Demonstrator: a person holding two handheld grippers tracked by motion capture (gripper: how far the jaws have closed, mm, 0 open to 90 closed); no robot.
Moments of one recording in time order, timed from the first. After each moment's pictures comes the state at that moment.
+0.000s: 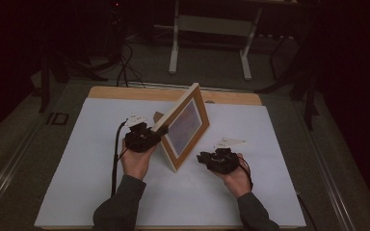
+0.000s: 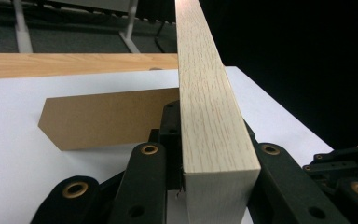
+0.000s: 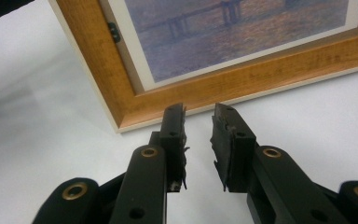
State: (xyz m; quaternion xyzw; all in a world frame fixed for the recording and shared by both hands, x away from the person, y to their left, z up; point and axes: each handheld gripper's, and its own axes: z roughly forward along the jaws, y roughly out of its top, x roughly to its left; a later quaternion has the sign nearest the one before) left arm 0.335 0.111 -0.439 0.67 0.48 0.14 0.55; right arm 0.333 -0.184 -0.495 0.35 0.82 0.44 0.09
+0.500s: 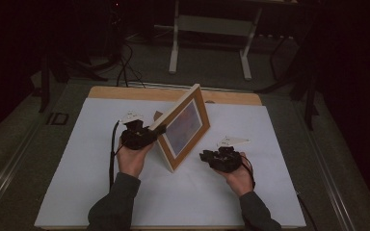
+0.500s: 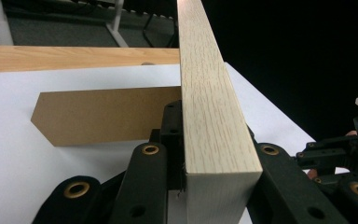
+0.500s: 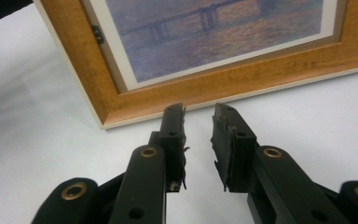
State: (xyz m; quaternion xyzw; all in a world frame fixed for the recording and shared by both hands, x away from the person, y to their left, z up) left arm 0.342 0.123 -0.438 0.68 0.46 0.11 0.55; right arm 0.336 -0.192 -0.492 0.36 0.82 0.44 0.09
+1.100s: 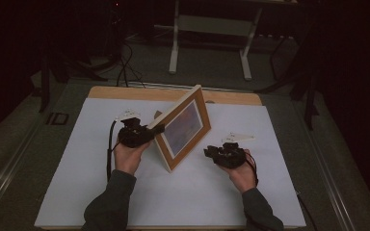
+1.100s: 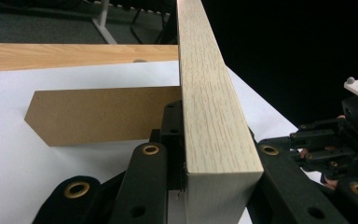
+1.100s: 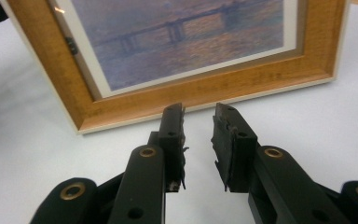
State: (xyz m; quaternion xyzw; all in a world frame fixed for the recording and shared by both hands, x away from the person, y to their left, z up) left arm 0.350 0.133 -0.439 0.69 0.45 0.08 0.56; right arm 0.346 -0.204 -0.488 0.37 0.81 0.45 0.11
